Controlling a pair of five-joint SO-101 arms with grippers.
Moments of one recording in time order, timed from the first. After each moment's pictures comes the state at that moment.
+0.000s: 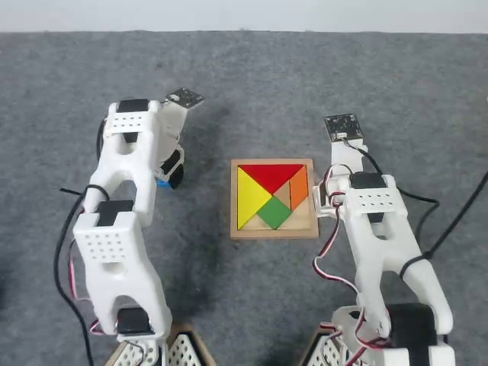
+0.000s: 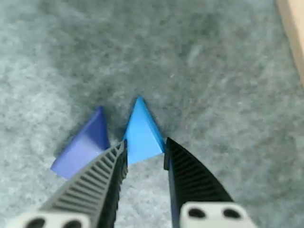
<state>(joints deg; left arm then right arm) -9.4 34.8 -10.0 83.3 -30.5 -8.2 -16.1 44.4 52.7 3.5</state>
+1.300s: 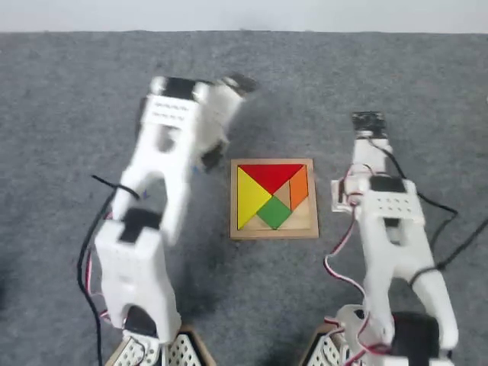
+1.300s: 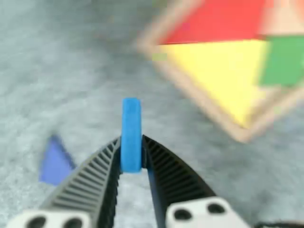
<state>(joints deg) 10.1 21.5 -14.5 97.9 -29.6 0.3 -21.7 48.1 49.1 3.5</state>
